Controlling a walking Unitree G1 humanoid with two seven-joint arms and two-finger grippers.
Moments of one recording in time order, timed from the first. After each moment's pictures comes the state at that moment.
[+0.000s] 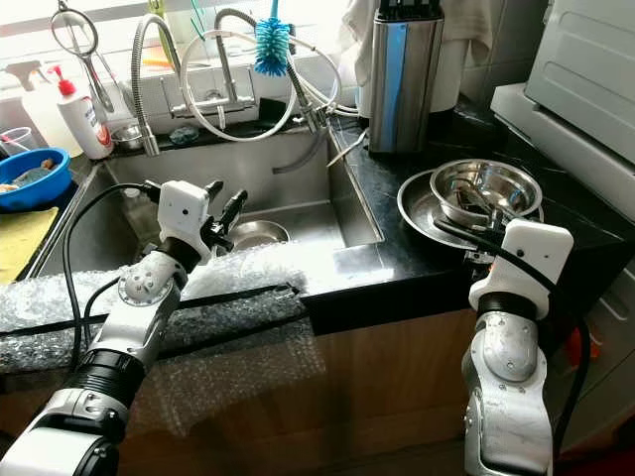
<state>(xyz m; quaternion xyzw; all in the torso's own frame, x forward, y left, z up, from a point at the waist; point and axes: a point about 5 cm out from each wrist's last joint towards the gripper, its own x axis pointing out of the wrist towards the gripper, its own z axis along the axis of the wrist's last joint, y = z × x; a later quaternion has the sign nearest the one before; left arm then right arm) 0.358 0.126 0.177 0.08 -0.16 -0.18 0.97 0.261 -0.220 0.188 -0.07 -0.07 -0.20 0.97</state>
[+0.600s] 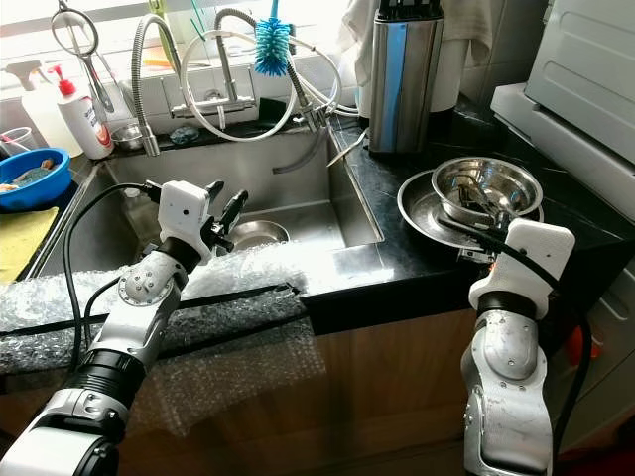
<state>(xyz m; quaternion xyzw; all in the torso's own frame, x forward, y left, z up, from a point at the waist) 0.358 0.126 0.177 0.08 -0.16 -0.19 0.97 0.262 -0.223 0.184 -0.05 -0.05 -0.22 0.97</state>
